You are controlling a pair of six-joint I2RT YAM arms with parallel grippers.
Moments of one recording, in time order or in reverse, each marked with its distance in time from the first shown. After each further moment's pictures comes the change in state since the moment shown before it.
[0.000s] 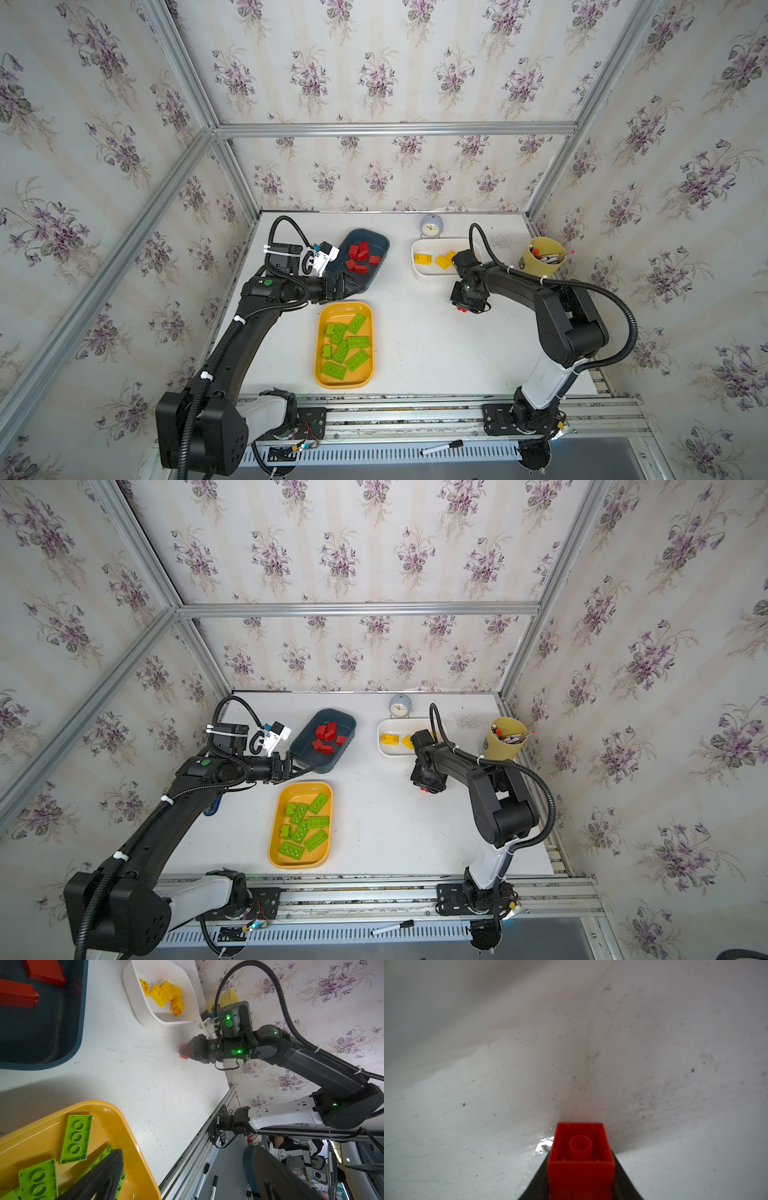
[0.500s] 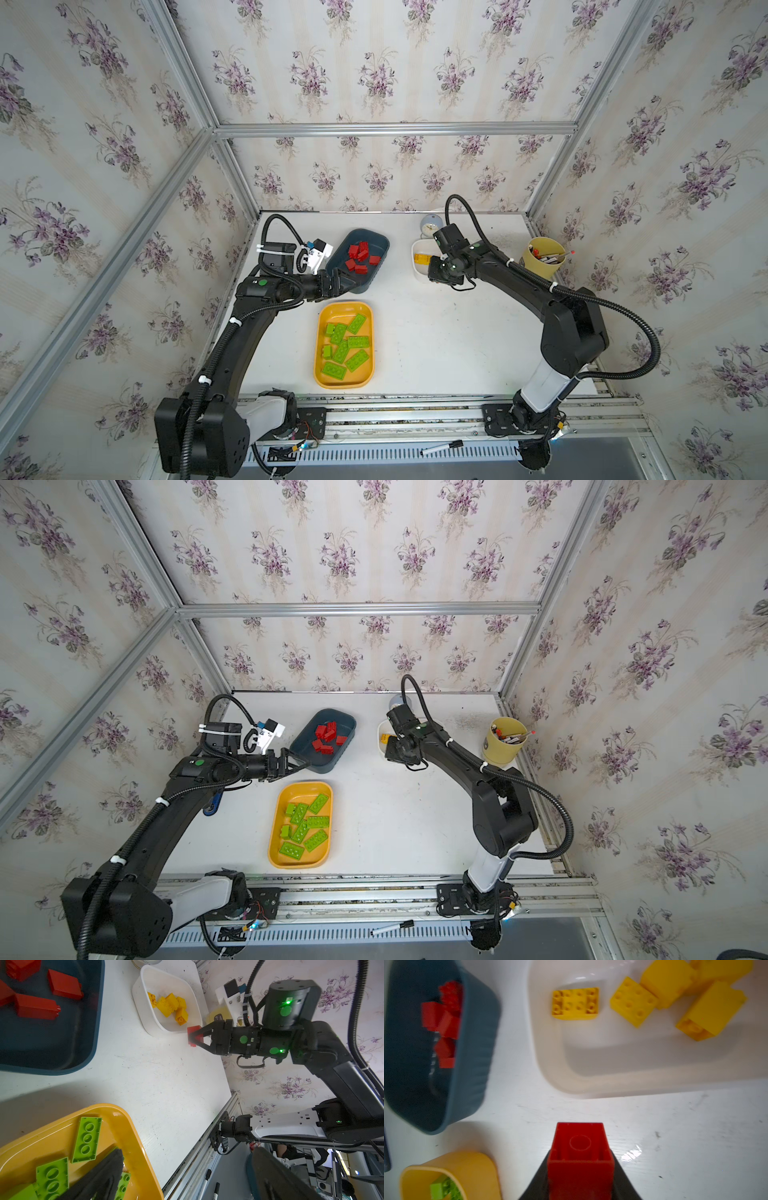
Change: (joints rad) left arm 0.050 -0.017 0.013 -0.013 -0.007 0.000; right arm 0.176 -0.030 0.344 -0.064 -0.105 -0.085
